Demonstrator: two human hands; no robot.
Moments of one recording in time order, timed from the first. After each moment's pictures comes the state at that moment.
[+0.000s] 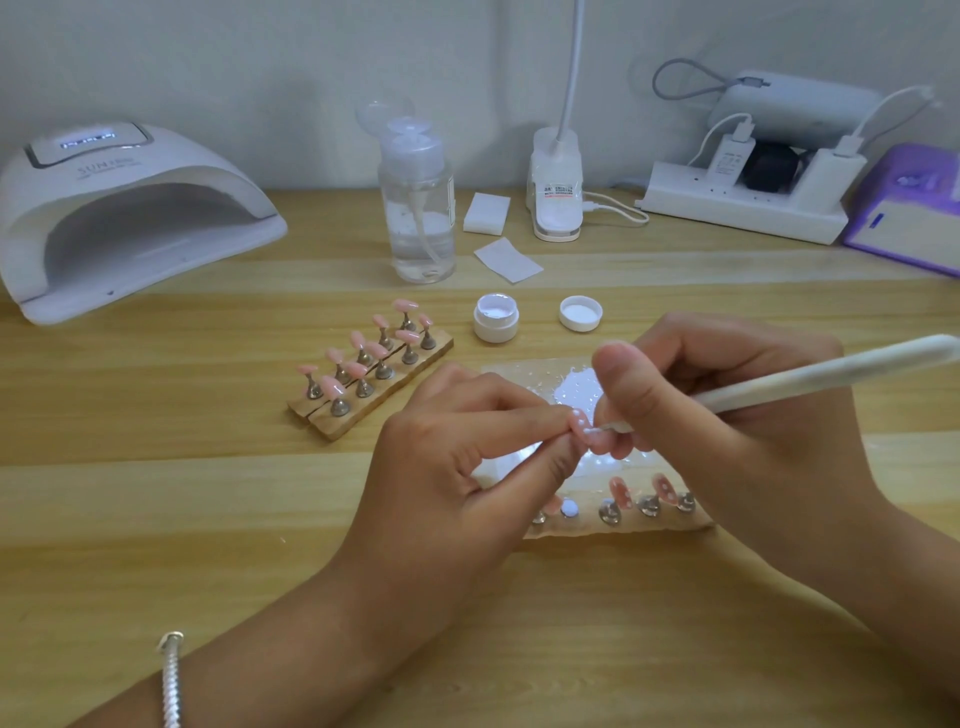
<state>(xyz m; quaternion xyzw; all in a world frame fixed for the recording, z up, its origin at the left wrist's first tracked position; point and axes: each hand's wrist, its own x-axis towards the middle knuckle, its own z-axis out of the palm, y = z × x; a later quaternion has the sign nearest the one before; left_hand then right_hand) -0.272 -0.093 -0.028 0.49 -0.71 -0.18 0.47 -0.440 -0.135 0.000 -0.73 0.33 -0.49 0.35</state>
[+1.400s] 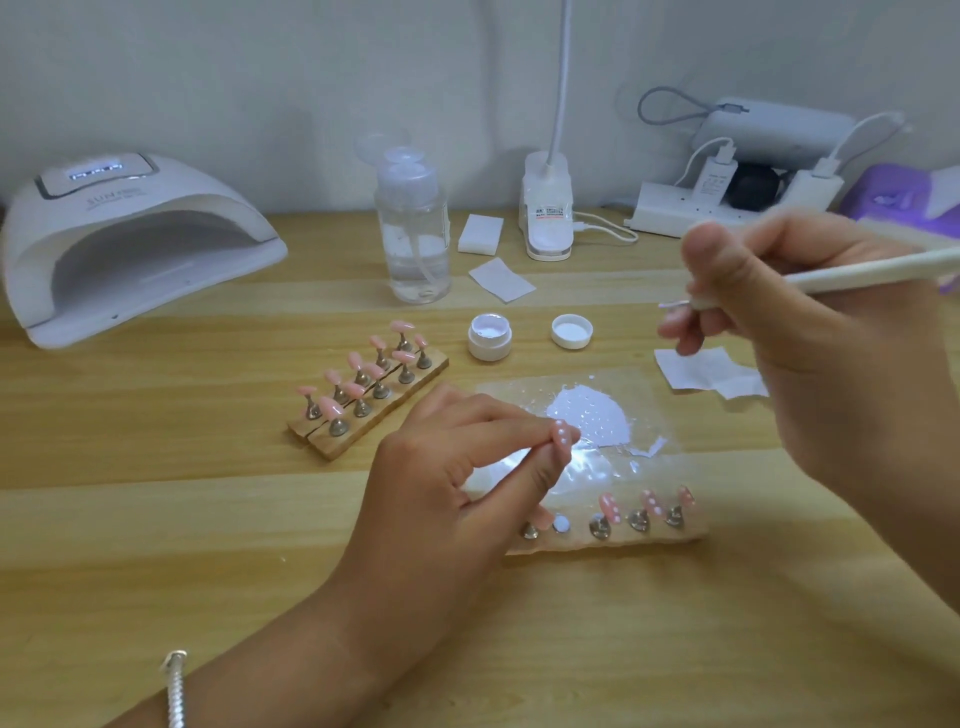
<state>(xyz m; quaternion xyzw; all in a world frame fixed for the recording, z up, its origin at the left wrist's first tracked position) -0.274 -0.093 -0.029 0.49 -0.68 -0.21 0.51 -0.463 -0.169 0.027 -0.65 0.33 -0.58 0.36</state>
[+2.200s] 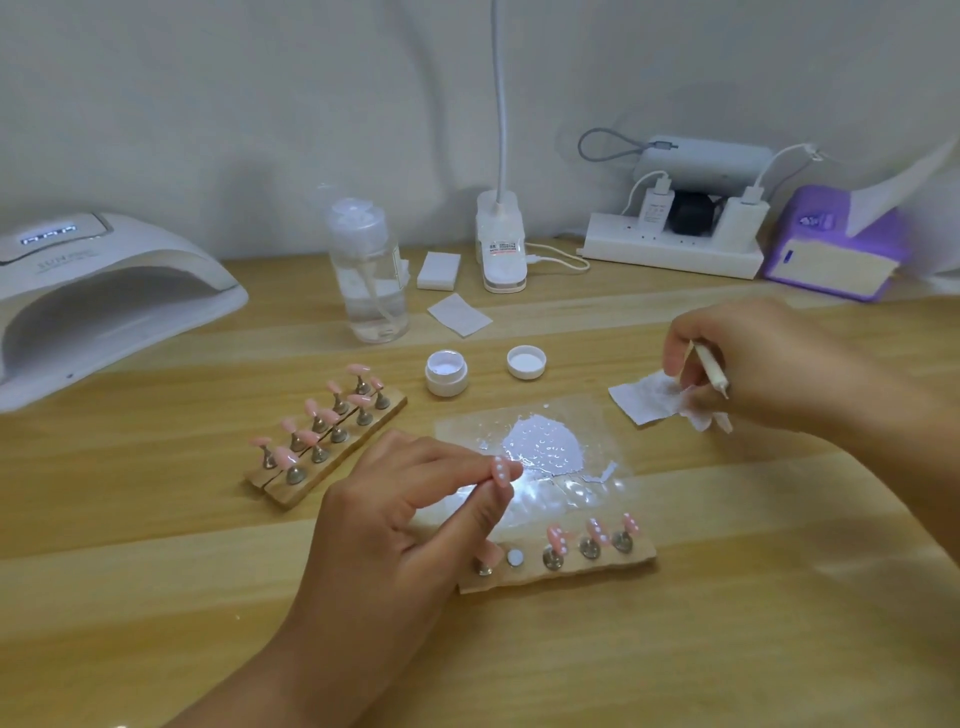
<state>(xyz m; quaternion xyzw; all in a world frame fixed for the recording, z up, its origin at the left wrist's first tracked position) -0.277 -0.094 -0.027 0.48 -0.68 -0.21 0.51 -0.526 -0.219 0.023 -0.79 0.60 -0.07 0.10</state>
